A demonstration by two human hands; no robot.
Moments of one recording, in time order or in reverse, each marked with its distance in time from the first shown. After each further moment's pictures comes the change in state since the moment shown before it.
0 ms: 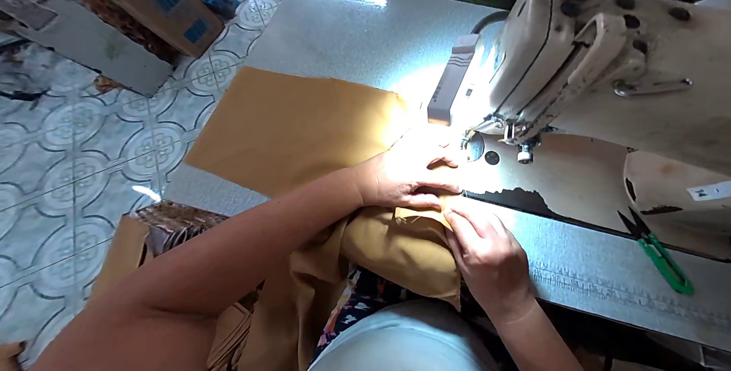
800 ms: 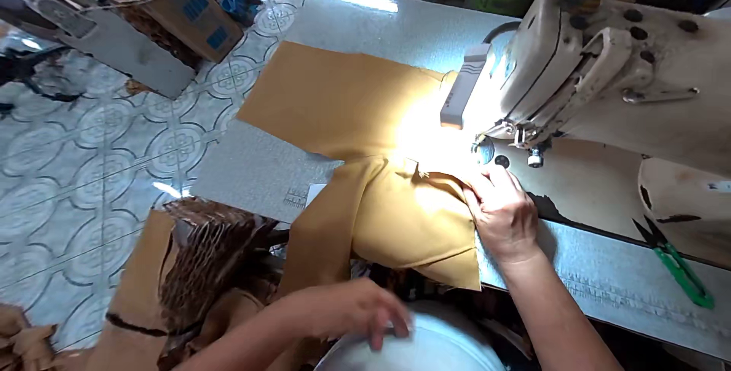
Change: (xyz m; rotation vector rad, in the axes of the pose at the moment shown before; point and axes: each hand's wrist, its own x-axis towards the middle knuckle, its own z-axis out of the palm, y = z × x) left_hand -0.125 0.150 0.009 -1.144 -0.314 -0.695; right_hand 0.045 0.031 0.026 0.094 0.077 0.071
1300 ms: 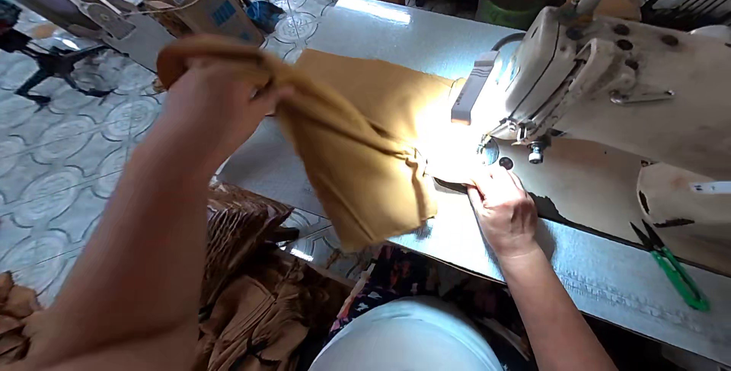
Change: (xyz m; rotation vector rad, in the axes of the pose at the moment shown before) left_hand -0.068 0.130 -0.166 1.186 1.125 -0.421; right_hand -0.002 0.000 0.001 -0.023 0.020 -0.031
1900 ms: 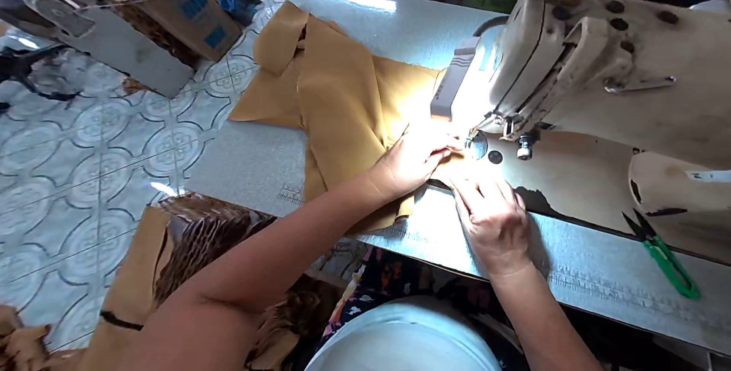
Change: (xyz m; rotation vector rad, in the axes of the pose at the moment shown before) left_hand 0.027 0.173 0.160 -0.803 0.056 0.687; right_hand -0.017 -0.010 -0.006 -0.120 -0.018 0.025
